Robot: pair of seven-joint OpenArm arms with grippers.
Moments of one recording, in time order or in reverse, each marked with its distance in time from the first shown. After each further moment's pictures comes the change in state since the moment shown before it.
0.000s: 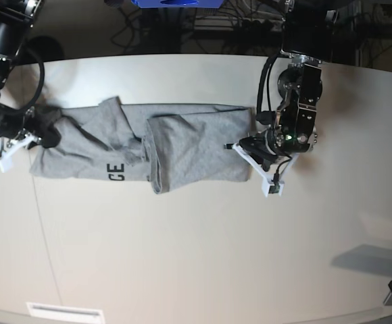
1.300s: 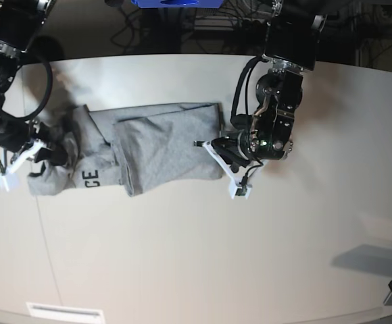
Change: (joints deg) left arm -3.4 4.4 5.5 -0.9 -1.0 -0.4 3.9; right arm -0.8 -4.8 0.0 18.9 0.0 -0.3 -3.9
